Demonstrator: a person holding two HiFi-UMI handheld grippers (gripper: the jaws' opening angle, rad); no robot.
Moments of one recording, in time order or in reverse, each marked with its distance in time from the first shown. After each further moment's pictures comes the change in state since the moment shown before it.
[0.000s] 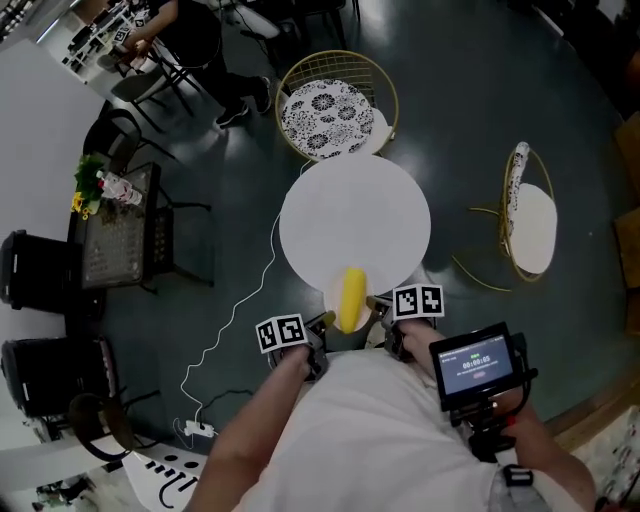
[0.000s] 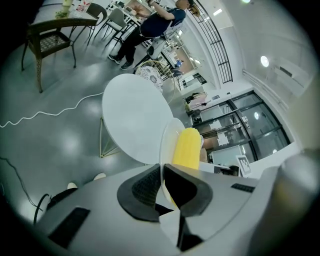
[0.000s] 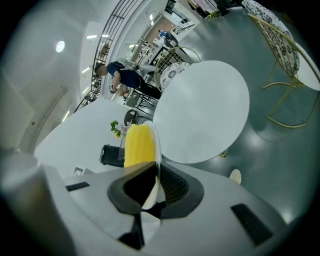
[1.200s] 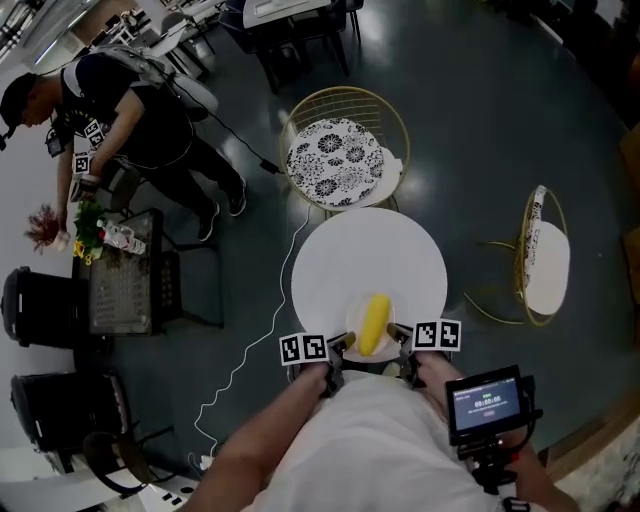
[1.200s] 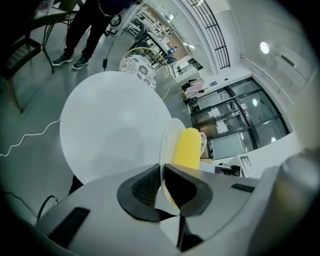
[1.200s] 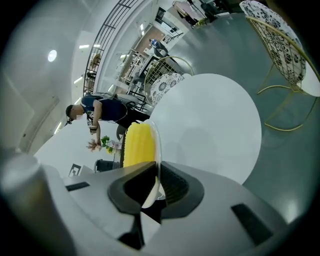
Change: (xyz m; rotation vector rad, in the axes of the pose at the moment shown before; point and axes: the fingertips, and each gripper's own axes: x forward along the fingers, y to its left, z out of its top) left arm 0.044 -0.032 0.097 0.104 0.142 -0.017; right arm 0.006 0.002 0.092 0.080 -0.111 -0.067
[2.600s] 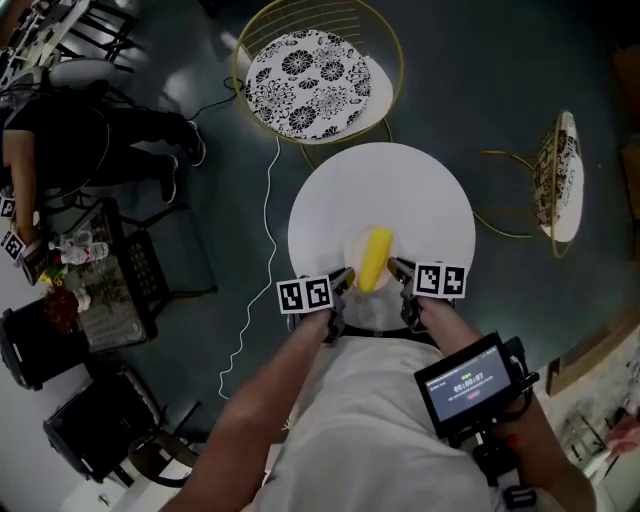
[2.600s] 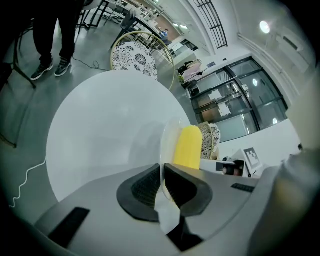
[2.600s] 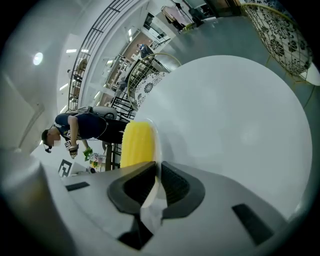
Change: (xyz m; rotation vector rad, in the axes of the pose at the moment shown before) left arm 0.060 0.115 0.114 0.129 0.172 0.047; right arm 0.148 -0.042 0.061 0.099 -0.075 -0.114
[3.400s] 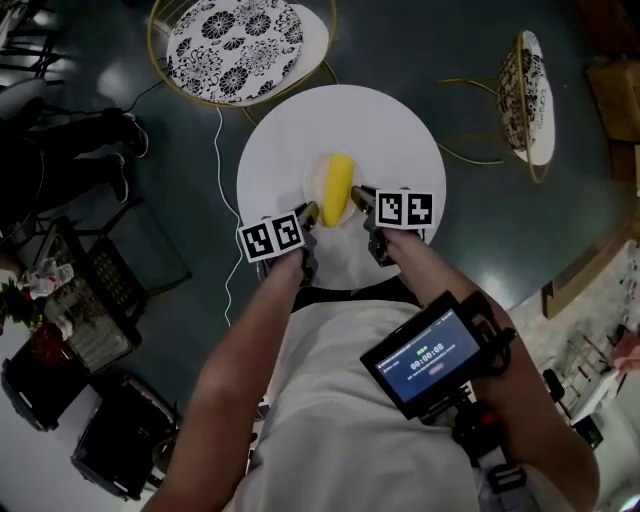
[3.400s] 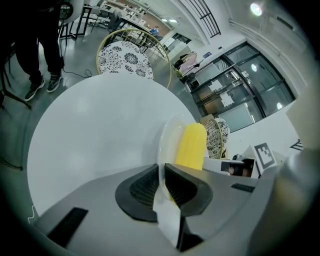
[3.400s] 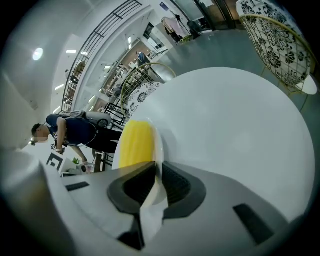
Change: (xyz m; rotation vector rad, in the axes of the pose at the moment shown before) left arm 0.040 0.002 0.050 0.113 0.025 0.087; right arm 0.018 -0.020 0.049 -0.010 -0.107 -0.087
